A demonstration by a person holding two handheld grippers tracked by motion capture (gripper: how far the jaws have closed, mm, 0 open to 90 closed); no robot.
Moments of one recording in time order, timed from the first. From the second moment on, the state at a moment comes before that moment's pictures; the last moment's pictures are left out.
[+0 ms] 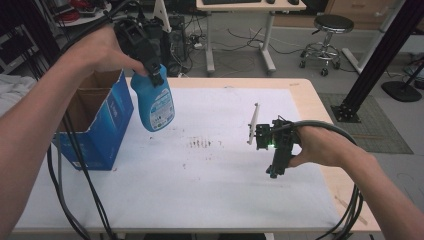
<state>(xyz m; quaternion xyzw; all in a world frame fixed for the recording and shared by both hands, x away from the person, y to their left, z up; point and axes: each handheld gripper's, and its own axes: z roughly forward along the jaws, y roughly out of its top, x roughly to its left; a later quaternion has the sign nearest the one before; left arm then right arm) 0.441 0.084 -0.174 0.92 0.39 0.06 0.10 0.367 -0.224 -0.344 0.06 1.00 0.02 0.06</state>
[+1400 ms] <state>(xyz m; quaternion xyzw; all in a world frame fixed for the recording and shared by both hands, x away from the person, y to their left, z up) 0.418 0.240 -0.089 0.88 0.46 0.09 0.09 0.370 -0.219 -0.345 0.06 1.00 0.03 0.06</state>
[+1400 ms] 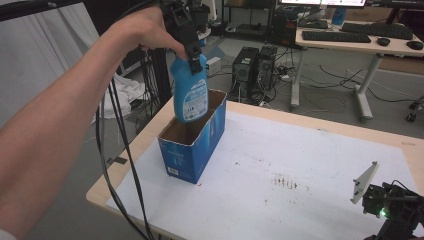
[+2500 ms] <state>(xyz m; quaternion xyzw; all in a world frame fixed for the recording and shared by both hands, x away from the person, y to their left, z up) 0.423 0.256 -0.163 0.90 0.42 0.06 0.07 0.369 -0.216 -0.347 0.05 1.00 0.02 0.06</state>
